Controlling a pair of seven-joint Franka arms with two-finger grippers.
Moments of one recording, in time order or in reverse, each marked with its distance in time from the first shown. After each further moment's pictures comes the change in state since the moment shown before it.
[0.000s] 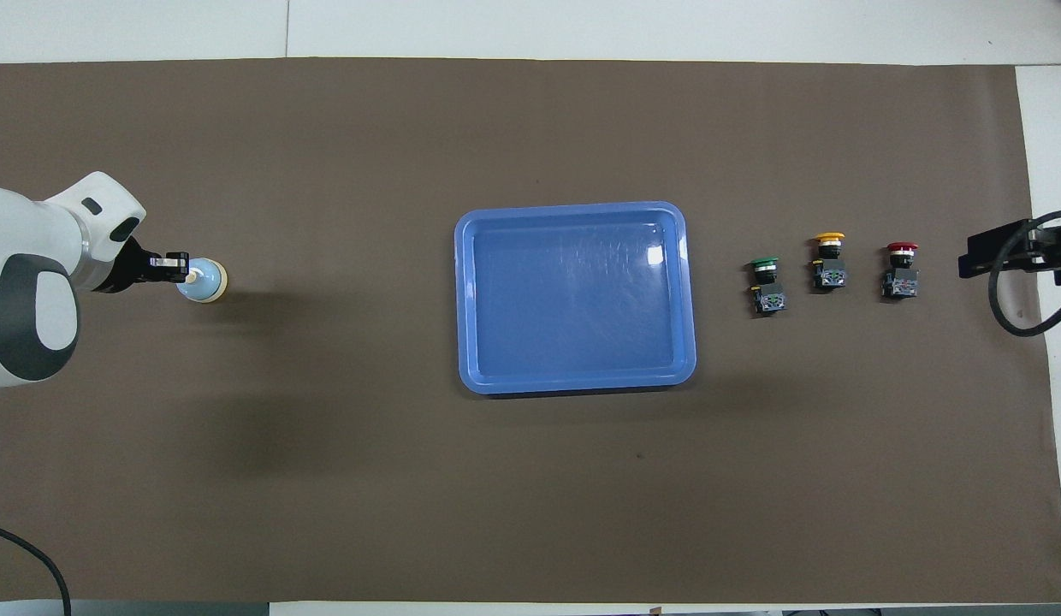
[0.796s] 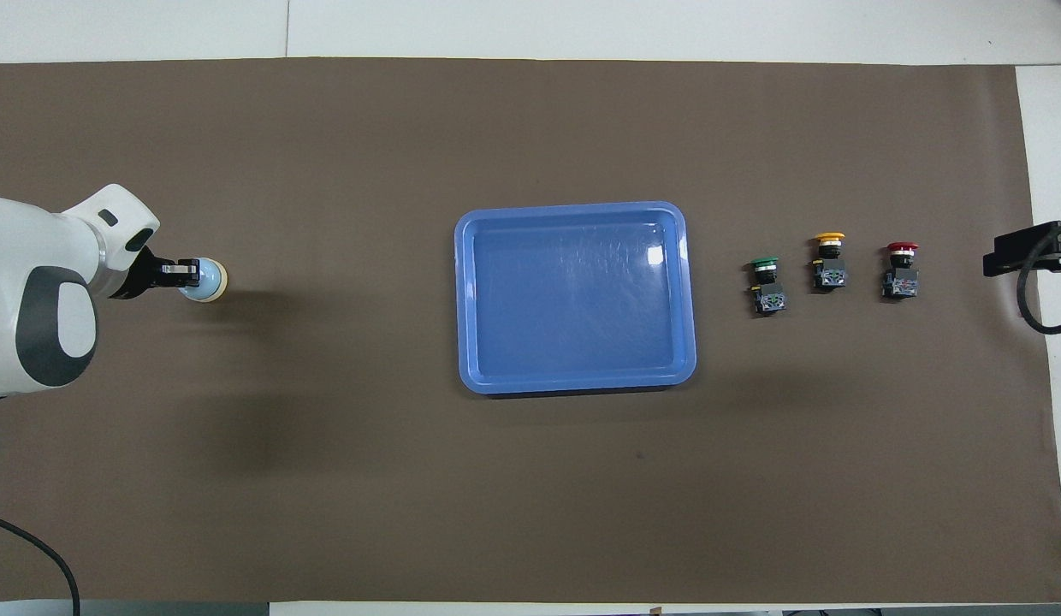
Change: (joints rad) left arm -0.001 0.015 -0.001 0.001 0.000 0.004 0.007; right arm -0.062 -0.004 0.000 -0.048 0.001 0.077 -0.049
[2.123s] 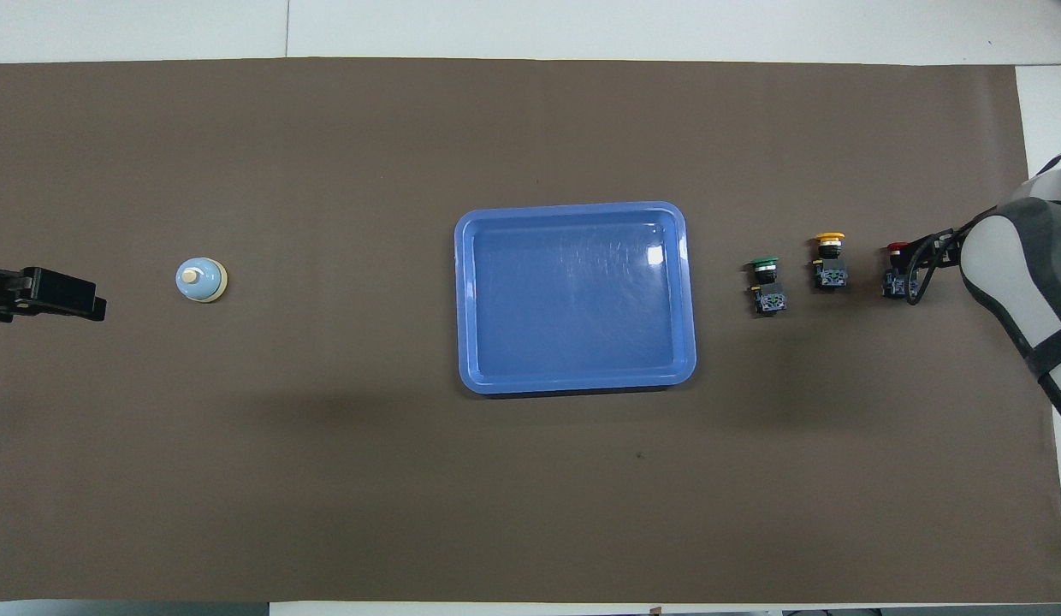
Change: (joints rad) left arm -0.002 -0.261 -0.010 0.302 0.000 -0.699 0.000; right arm -0.078 0.353 0.003 -0.137 0.000 0.430 -0.208
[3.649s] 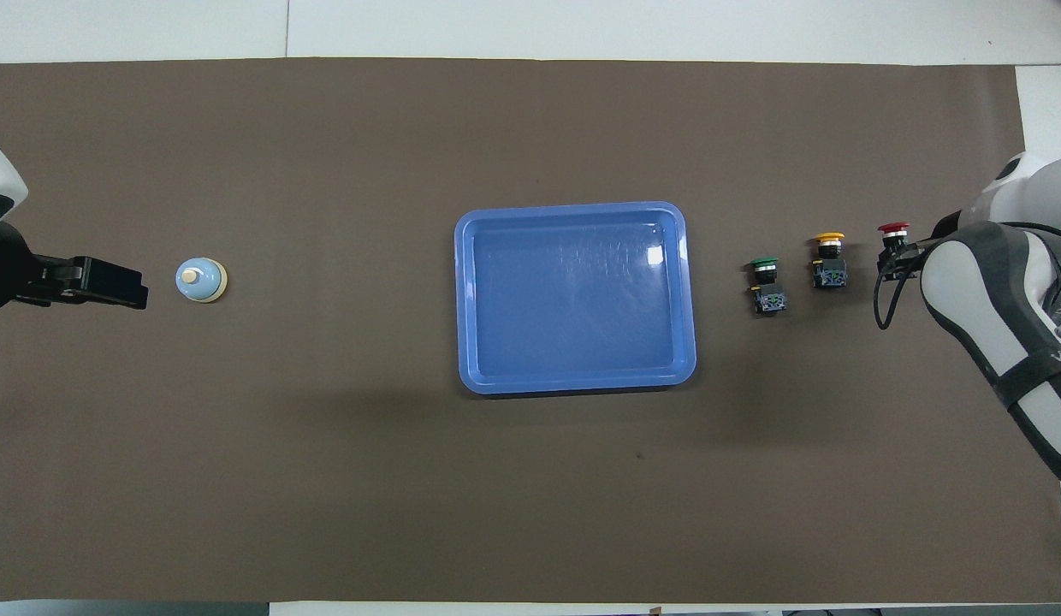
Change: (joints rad) left arm -0.035 0.000 -0.065 0.040 0.003 -0.001 -0.061; right arm 0.054 -0.084 0.071 -0.049 0.007 0.011 0.014
